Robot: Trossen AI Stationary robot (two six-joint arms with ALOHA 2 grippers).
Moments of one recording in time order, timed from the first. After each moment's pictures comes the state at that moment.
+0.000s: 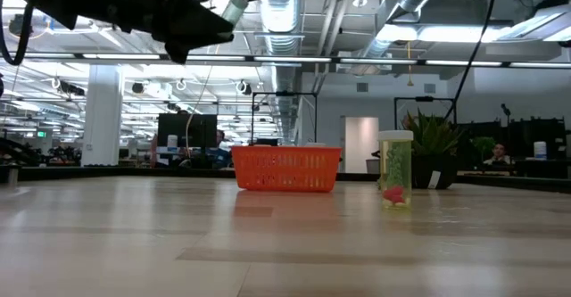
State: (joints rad) left arm -0.05 1.05 0.42 0.51 -0.20 -0.10; right arm 0.11 1.79 1.66 -0.48 0.22 -0.16
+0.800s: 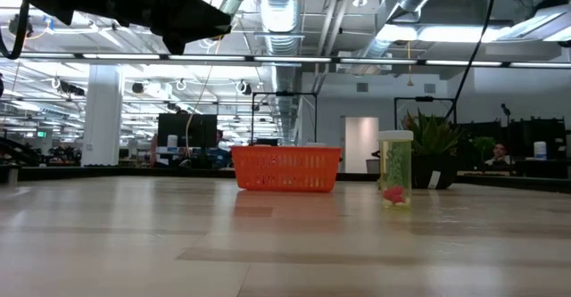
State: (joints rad) left arm -0.06 1.01 0.42 0.51 -0.24 -0.03; right arm 0.04 1.79 1.66 -0.38 0.13 -0.19
